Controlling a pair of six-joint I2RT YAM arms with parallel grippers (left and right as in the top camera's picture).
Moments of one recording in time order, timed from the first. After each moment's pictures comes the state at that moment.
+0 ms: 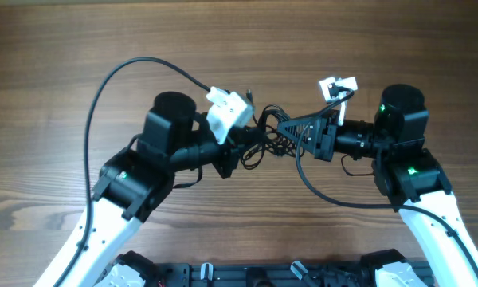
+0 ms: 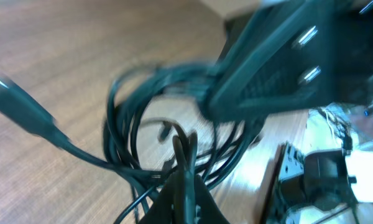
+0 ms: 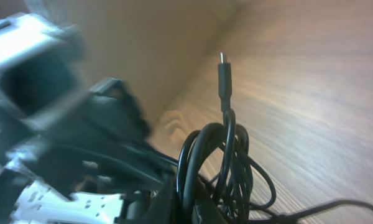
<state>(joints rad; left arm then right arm) -0.53 1.11 1.04 -0.48 0.57 -0.06 0.20 1.08 0.84 -0.18 -1.04 0.50</state>
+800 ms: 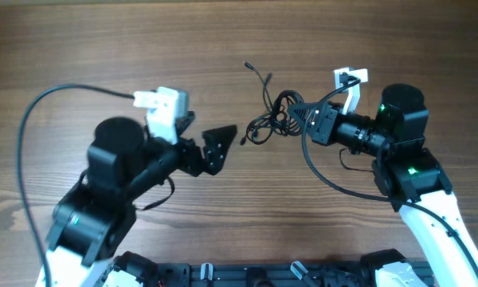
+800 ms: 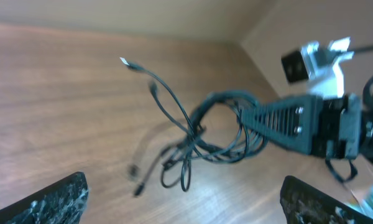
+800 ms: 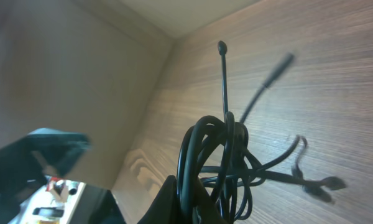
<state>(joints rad) -0.42 0.90 1.04 -0.58 0.34 -0.37 0.21 1.08 0.85 -0.18 -0.78 0.64</state>
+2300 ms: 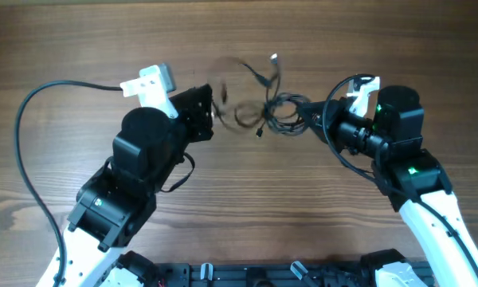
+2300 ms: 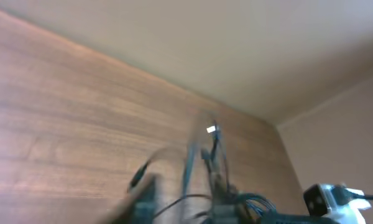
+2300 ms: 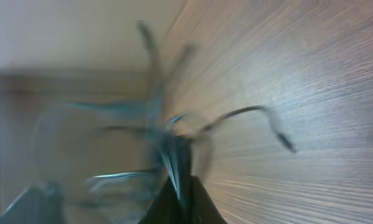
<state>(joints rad) -0.54 0.97 1.03 -0.39 -0.13 -0.72 0.21 1.08 0.85 -0.28 -0.59 1.10</state>
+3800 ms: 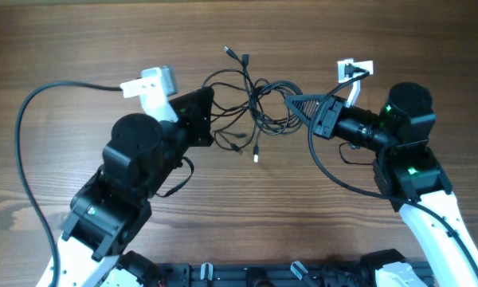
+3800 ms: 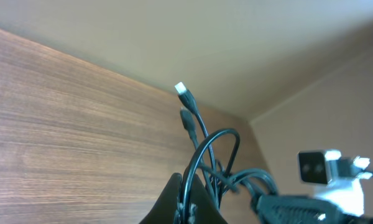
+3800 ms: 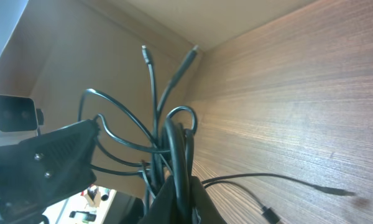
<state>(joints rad) -0.54 0.93 1.03 -0.36 -0.06 -0.73 0.20 1.08 0.85 -0.03 -0.83 0.80</state>
